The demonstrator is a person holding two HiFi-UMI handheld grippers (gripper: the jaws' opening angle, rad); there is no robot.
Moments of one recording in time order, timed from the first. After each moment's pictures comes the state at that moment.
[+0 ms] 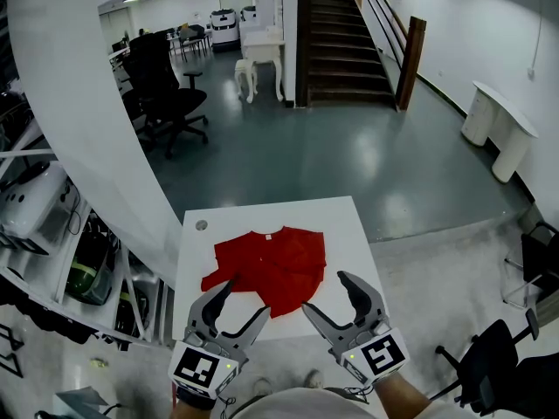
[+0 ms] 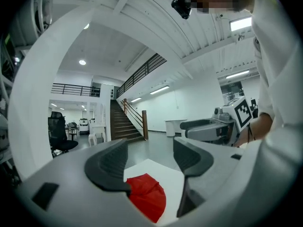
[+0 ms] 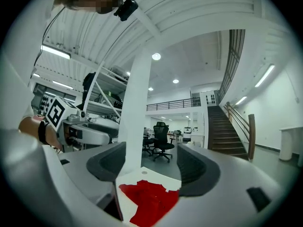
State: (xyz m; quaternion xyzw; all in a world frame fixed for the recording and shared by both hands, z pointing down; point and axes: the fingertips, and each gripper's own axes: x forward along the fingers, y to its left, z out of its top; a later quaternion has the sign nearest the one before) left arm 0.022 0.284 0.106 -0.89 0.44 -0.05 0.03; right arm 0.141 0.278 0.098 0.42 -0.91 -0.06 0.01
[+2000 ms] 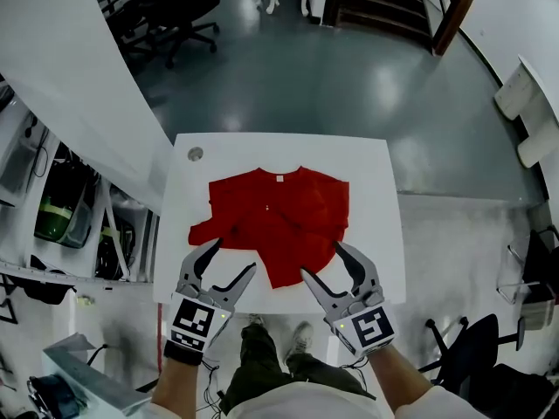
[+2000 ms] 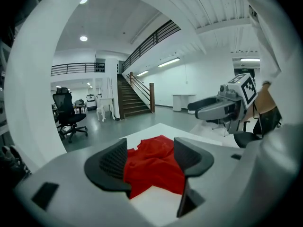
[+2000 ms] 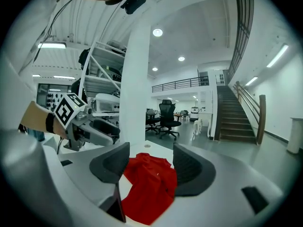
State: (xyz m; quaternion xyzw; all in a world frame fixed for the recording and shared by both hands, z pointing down) left arm -0.034 0.166 0.304 -0.86 0.47 -0.19 -0.06; right arm 0.103 0.163 0.271 0.37 -0.92 0.01 0.11
